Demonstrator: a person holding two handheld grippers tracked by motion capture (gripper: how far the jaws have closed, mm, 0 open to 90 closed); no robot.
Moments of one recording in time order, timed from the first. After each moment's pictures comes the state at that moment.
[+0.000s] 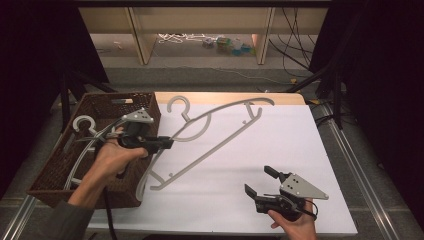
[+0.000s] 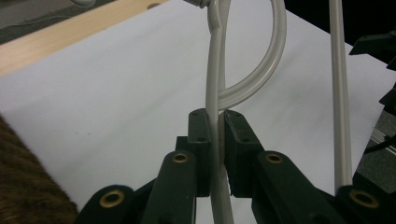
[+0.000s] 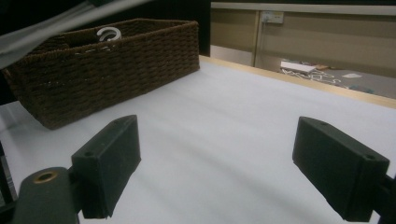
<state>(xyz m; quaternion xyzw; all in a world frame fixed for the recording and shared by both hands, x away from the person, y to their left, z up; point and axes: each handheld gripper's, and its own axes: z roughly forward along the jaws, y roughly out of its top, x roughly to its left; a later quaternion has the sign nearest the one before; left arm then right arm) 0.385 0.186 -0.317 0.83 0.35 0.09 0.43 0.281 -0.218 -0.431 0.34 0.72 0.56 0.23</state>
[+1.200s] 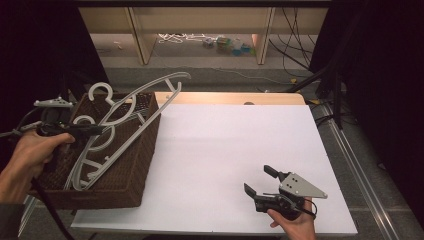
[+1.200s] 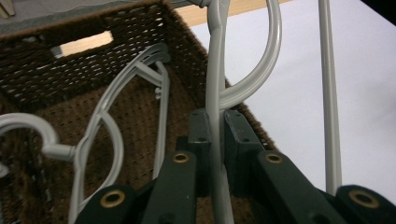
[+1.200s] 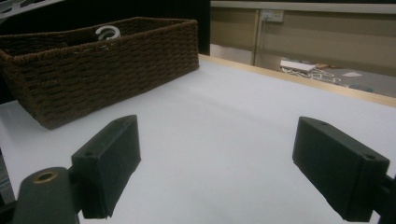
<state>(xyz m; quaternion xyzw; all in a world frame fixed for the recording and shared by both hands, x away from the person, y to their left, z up) 0.393 0.348 -0.307 0.78 0.48 0.15 0.38 0.283 -0.217 -0.432 0.34 0.72 0.56 0.23</state>
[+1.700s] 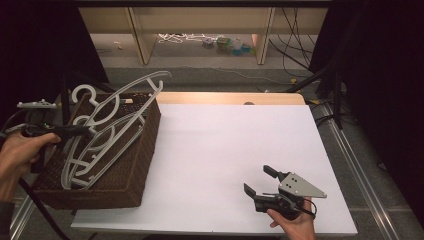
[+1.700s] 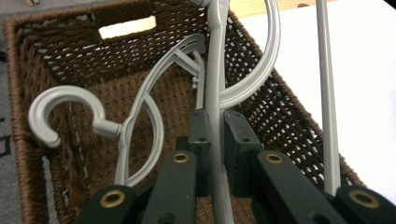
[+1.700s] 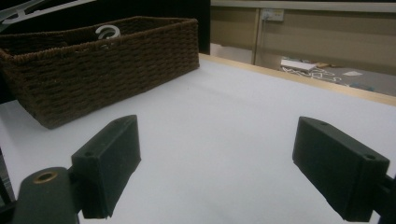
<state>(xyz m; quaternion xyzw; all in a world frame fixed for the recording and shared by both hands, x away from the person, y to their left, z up) 0.398 0.389 -0.321 0.76 0.51 0.16 0.37 0.284 -0.216 -0.433 0.34 0.72 0.57 0.22</state>
